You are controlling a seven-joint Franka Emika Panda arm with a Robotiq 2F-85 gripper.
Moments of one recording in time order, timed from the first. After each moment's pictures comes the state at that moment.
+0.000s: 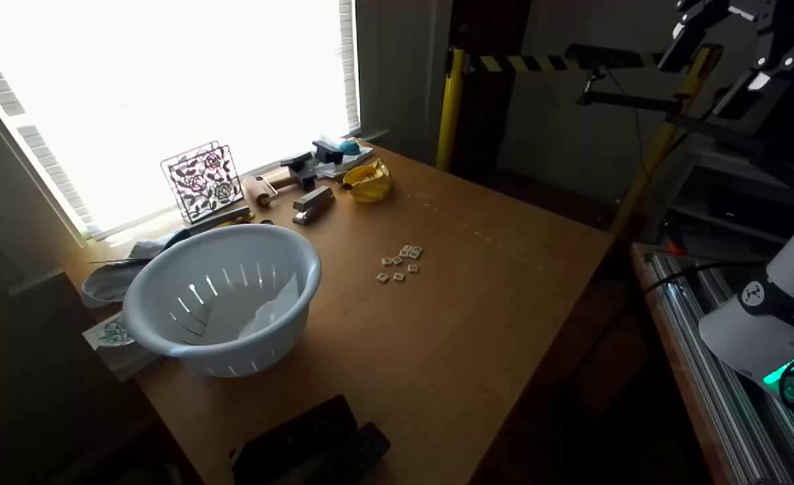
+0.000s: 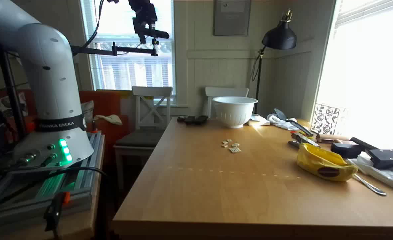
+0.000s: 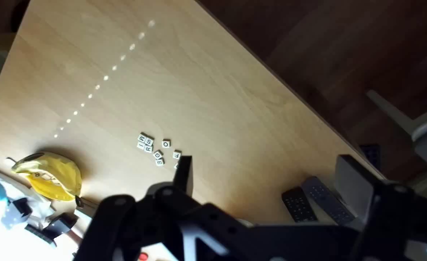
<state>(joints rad) 0.14 -0.91 0.17 -2.54 -0.04 1.76 0.00</state>
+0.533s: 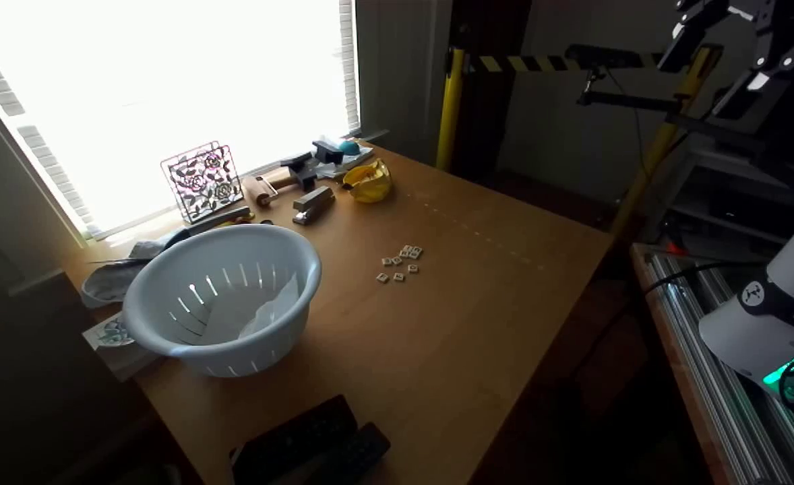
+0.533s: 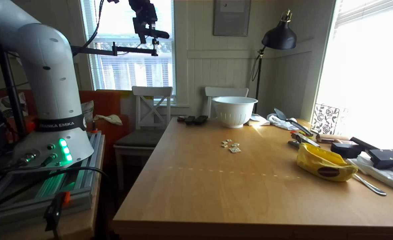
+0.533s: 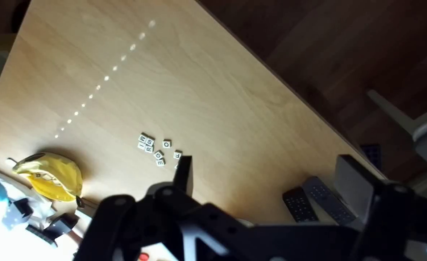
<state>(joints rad) 0.14 -0.91 0.17 -2.54 -0.04 1.76 0.00</state>
